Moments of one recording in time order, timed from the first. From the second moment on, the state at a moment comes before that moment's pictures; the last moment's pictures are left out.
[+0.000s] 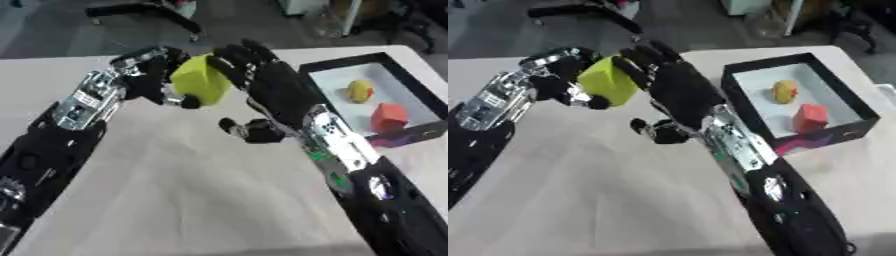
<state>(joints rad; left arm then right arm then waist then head) -0.78 0.40 -0.34 -1.21 0.30 0.13 -0.55 -0.68 -0.09 0.48 -1.53 1.34 -0.26 -0.06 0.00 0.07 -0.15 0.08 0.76</state>
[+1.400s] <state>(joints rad) -0.80 0.36 -0.39 -1.23 0.32 0.20 -0.67 -0.68 -0.07 0.51 -1.48 1.42 -0.21 -0.26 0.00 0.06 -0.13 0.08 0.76</state>
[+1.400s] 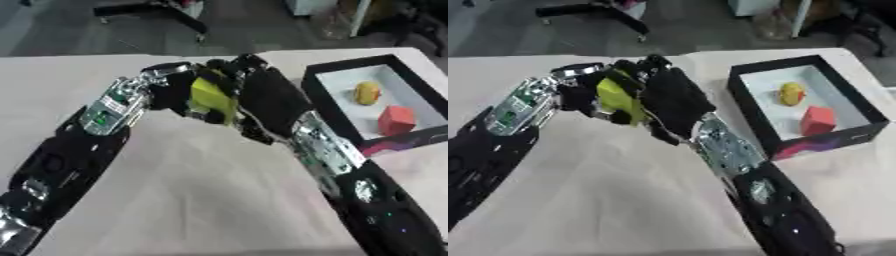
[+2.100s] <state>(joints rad) -0.80 0.44 -0.31 -1.19 0.23 0.06 -0.73 -0.69 -0.09 0.48 -1.47 1.25 -0.15 -0.46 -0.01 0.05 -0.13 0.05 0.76</state>
